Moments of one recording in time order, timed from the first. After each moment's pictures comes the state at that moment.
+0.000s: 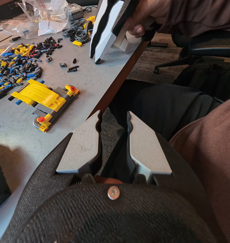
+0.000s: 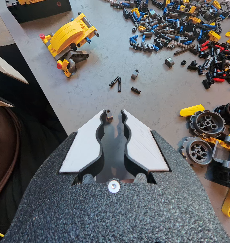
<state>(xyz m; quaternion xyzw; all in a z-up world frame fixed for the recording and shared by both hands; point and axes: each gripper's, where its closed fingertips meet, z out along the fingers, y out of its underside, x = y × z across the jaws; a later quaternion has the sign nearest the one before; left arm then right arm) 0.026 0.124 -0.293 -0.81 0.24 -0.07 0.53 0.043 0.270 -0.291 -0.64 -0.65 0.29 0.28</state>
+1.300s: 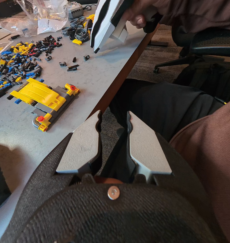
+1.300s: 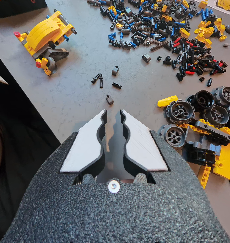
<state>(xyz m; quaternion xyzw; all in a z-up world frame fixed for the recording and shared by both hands) 0.025 0.124 -0.295 -0.81 0.24 -0.07 0.53 0.056 0.295 -0.284 -0.66 -0.64 0.25 0.31</state>
